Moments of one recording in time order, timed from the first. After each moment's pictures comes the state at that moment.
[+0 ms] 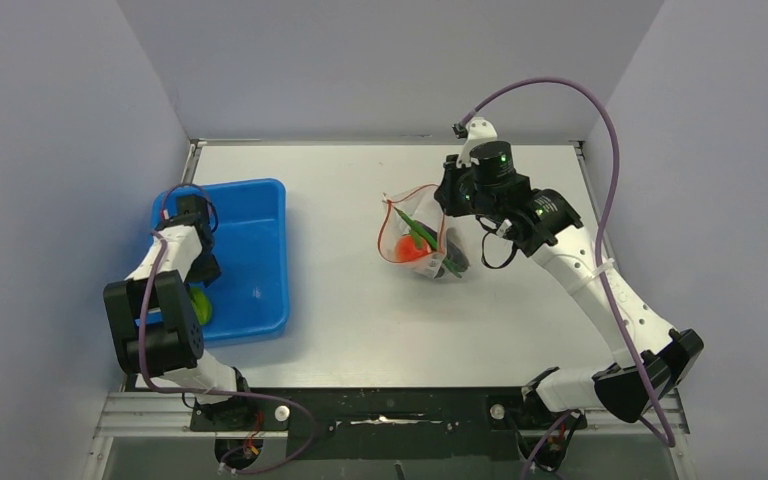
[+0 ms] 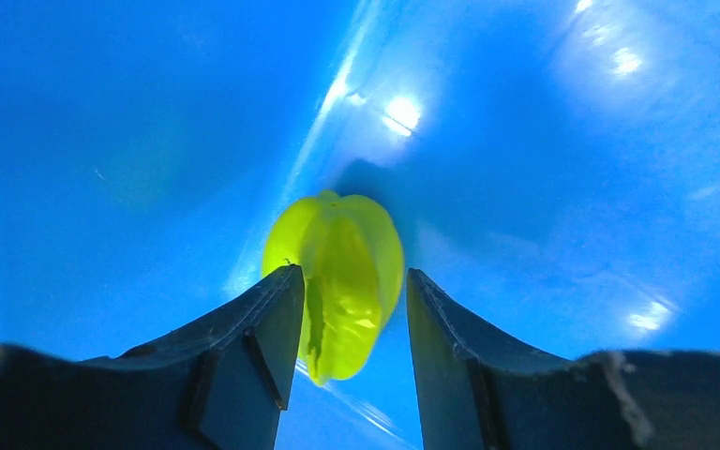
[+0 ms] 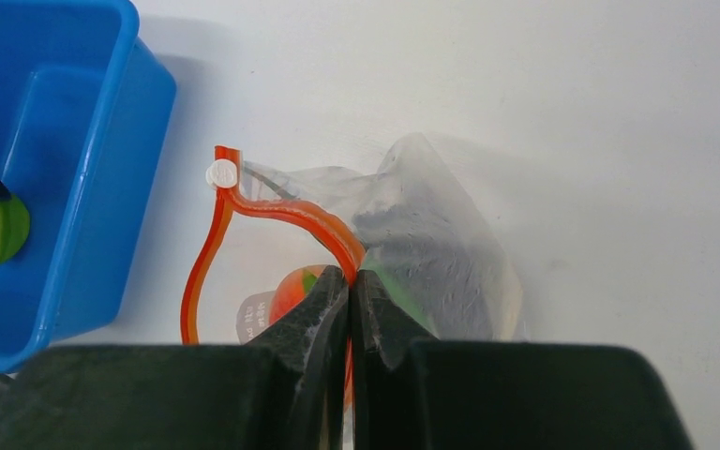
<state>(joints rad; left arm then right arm) 0.23 1.58 1.01 -0.73 -0.47 -0.29 0.58 1.34 1.49 -0.68 0.11 0.29</state>
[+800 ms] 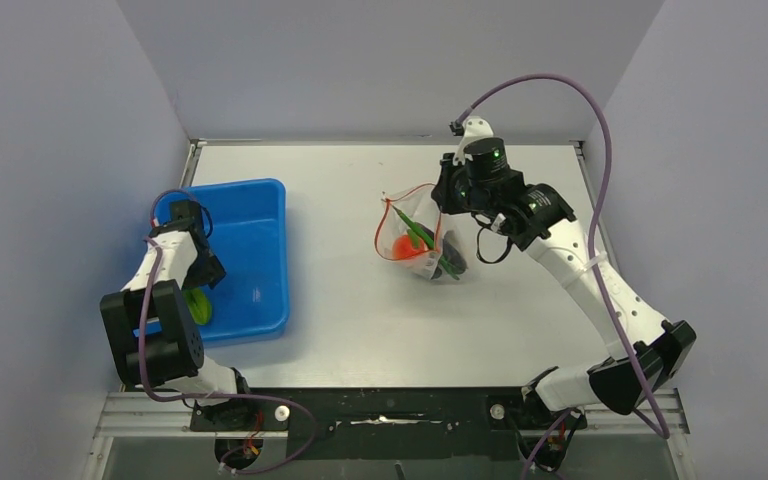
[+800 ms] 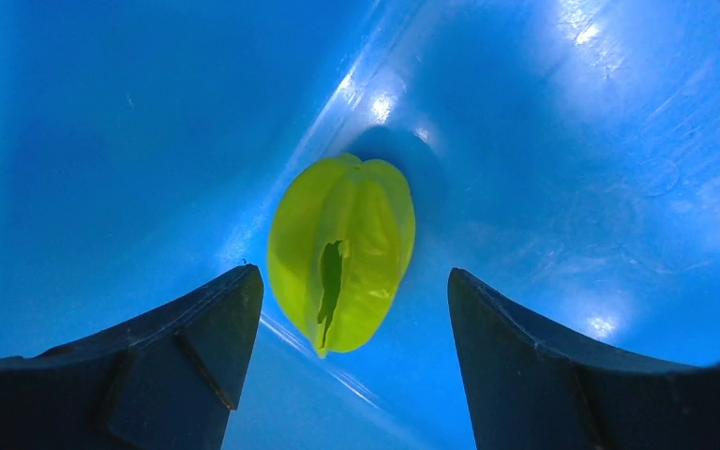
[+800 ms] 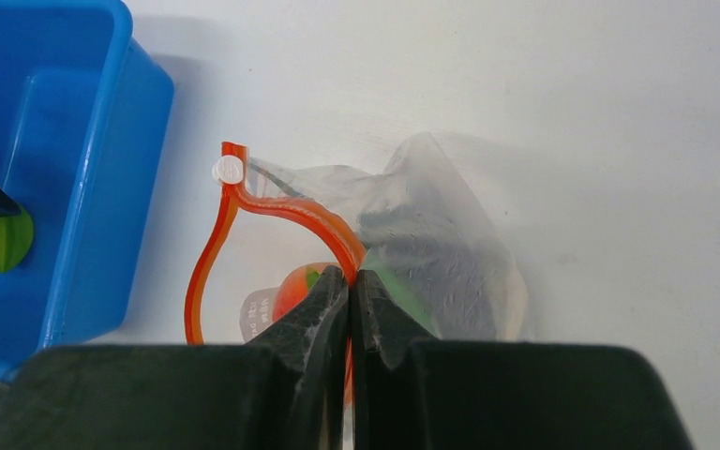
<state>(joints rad) 0.25 1.52 1.00 -0.78 -0.44 -0.38 0.58 1.38 1.52 -0.71 0.11 0.33</state>
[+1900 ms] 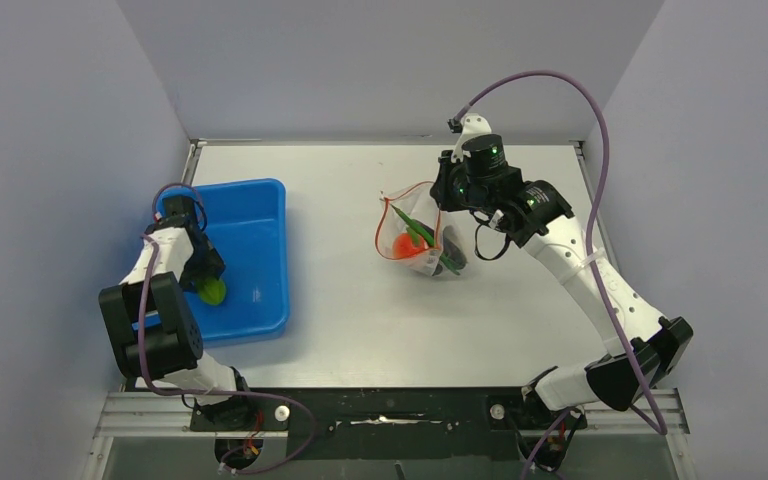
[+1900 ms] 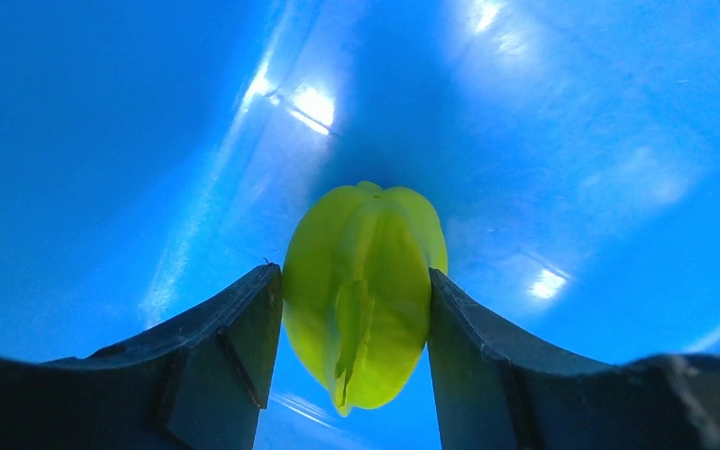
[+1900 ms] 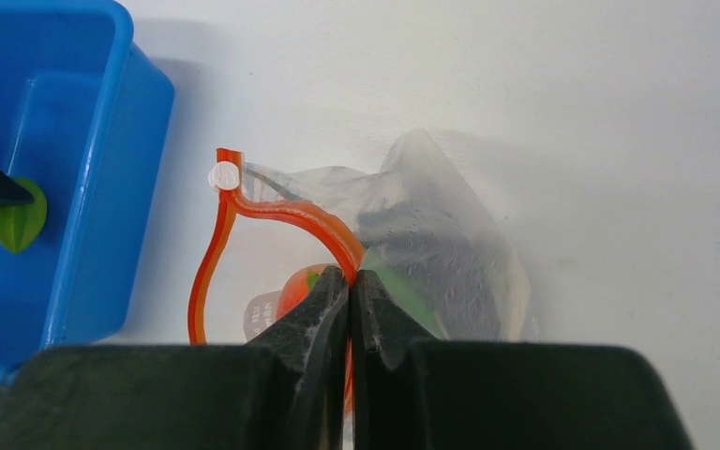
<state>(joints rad) 0.29 1.57 1.01 -0.70 -0.26 -0.33 0.58 1.40 1.55 -0.71 0.11 0.32</state>
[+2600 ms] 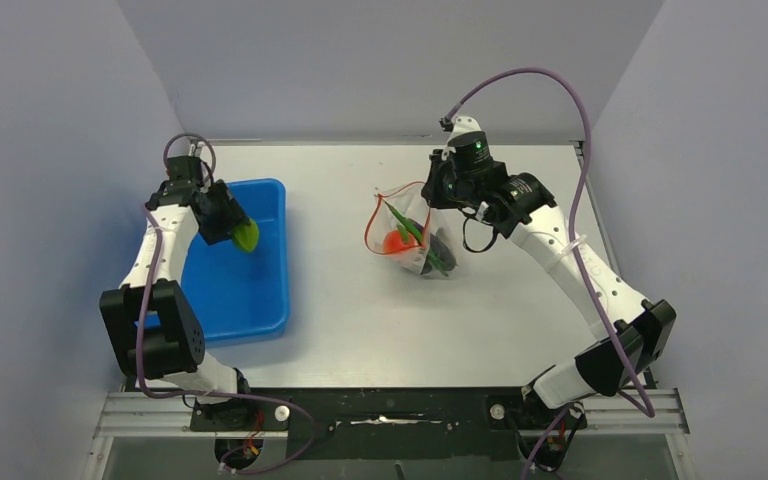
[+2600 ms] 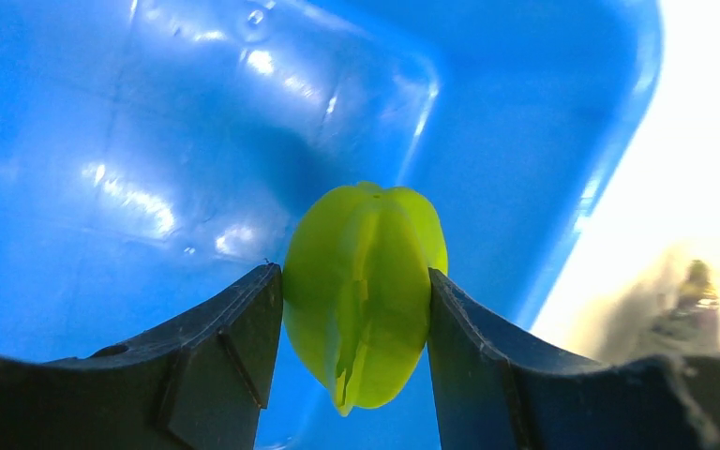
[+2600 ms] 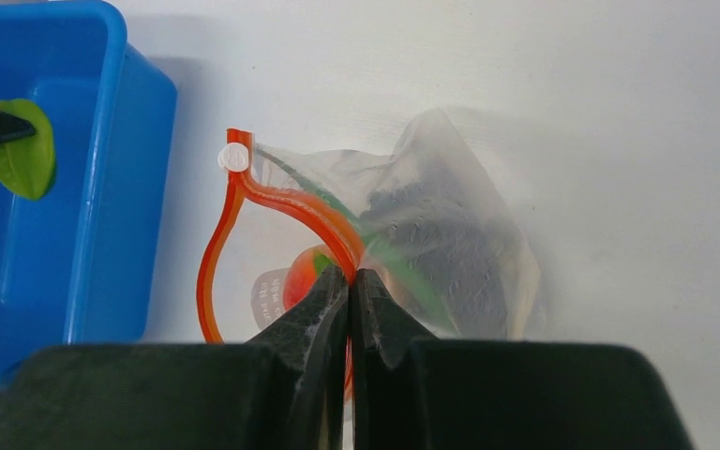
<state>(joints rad) 0.16 1.56 1.25 -0.71 0.06 -0.48 0.59 1.48 1.59 -0.72 0.11 0.40</state>
